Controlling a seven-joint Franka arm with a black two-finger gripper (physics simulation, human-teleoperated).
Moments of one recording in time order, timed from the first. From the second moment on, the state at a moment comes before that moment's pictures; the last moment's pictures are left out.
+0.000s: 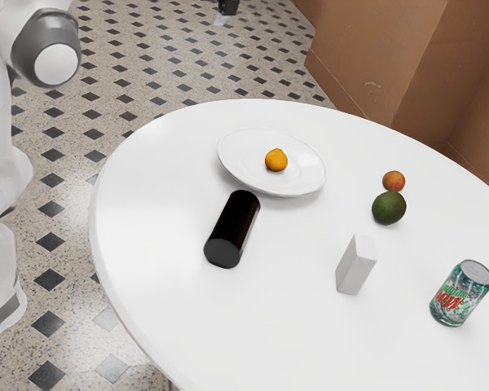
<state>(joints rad) -0.49 0.08 0.97 -1.13 0.19 1.25 0.32</state>
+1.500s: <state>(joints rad) -1.52 -0.75 1.34 -1.67 0.76 1.53 -0.03</state>
